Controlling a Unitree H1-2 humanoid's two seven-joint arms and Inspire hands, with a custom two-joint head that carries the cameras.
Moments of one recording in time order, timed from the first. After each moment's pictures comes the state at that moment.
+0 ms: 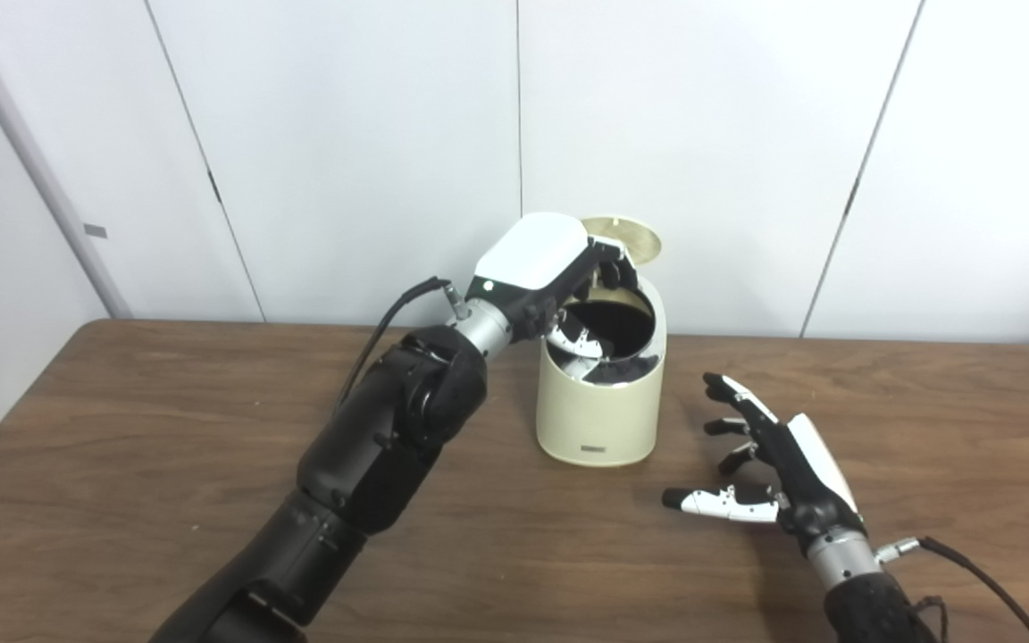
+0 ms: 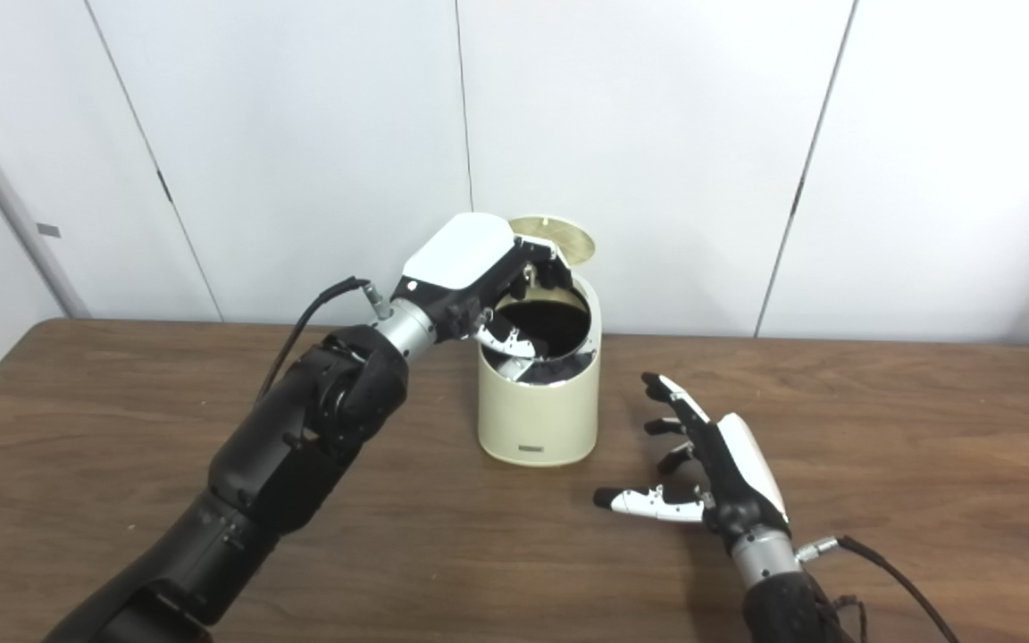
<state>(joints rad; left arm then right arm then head) -0.80 0.21 -0.37 0.28 0.79 -0.08 -0.12 -0.25 -0.18 0.12 0.02 -0.42 0.09 0.00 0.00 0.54</state>
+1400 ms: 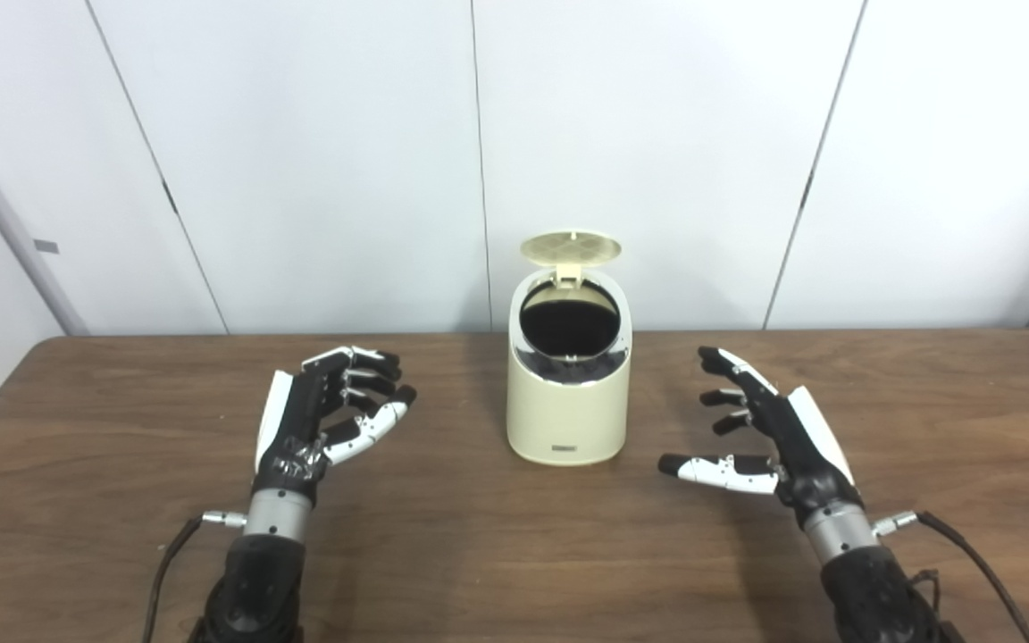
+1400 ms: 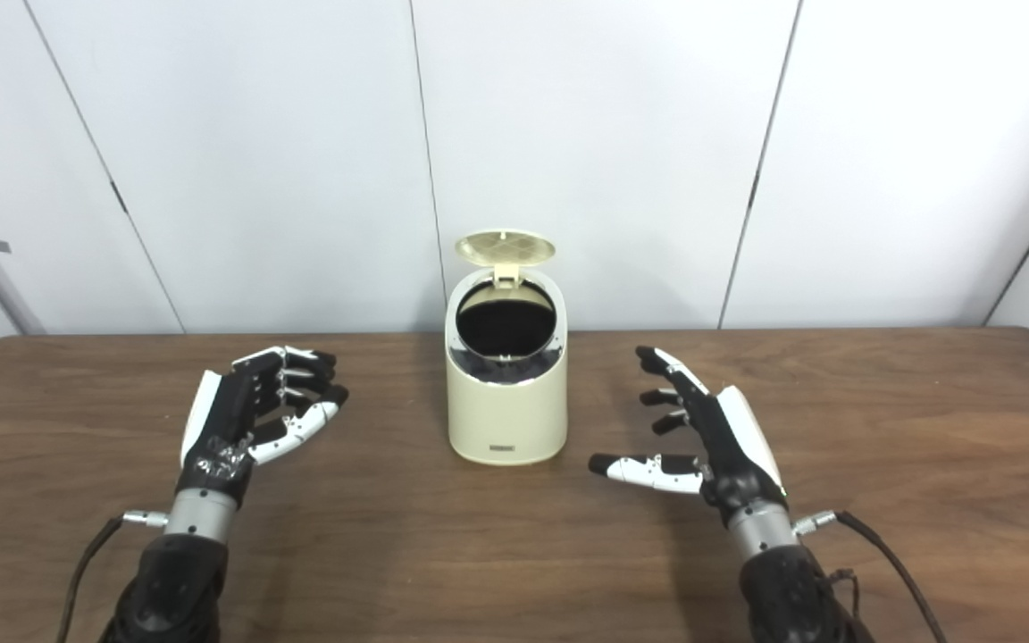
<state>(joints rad) -0.26 0.13 0.07 0.02 0.15 -0.02 0.03 -0.29 -0.20 0.07 -0.02 -0.38 0.09 0.00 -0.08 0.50</state>
